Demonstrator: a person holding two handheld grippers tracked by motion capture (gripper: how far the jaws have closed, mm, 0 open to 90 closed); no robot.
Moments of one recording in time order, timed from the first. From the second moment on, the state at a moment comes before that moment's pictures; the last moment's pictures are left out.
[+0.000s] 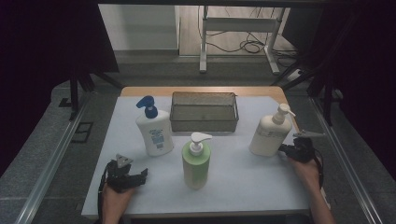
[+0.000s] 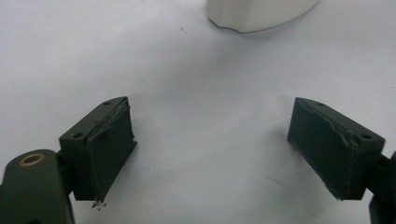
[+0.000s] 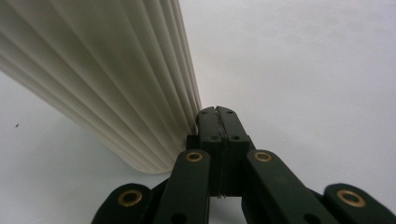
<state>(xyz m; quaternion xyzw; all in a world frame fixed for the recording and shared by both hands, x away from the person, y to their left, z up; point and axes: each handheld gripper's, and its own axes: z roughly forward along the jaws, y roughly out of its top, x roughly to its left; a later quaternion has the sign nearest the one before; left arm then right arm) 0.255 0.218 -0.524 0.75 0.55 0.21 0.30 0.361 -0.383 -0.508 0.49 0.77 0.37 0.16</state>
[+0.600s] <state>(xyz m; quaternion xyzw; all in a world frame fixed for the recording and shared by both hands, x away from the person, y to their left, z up) 0.255 0.218 -0.524 0.75 0.55 0.21 0.30 0.346 -0.376 -0.507 0.48 0.78 0.38 0.14</state>
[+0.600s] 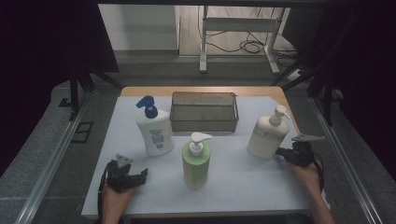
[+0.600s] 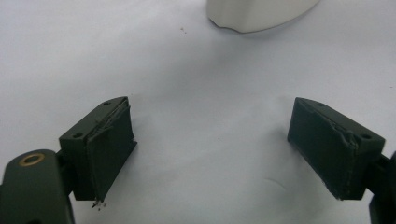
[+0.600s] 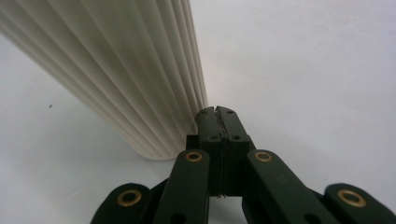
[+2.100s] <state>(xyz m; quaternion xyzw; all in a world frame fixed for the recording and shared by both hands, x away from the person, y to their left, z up) 0.255 0.218 -0.524 0.75 0.55 0.21 0.30 0.328 -0.361 -0.502 0.46 0.79 0.37 0.15</state>
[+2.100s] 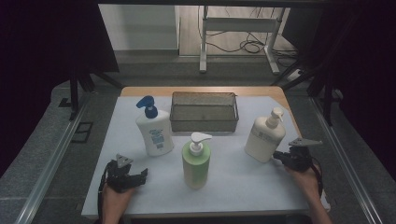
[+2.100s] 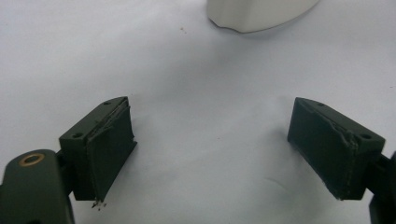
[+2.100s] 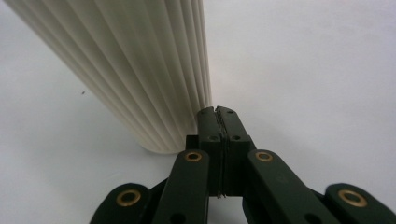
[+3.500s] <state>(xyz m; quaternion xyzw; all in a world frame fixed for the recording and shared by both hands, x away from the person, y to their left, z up) 0.255 0.218 -0.524 0.75 0.55 0.21 0.30 0.289 -0.346 -0.469 0.40 0.81 0.40 0.15</state>
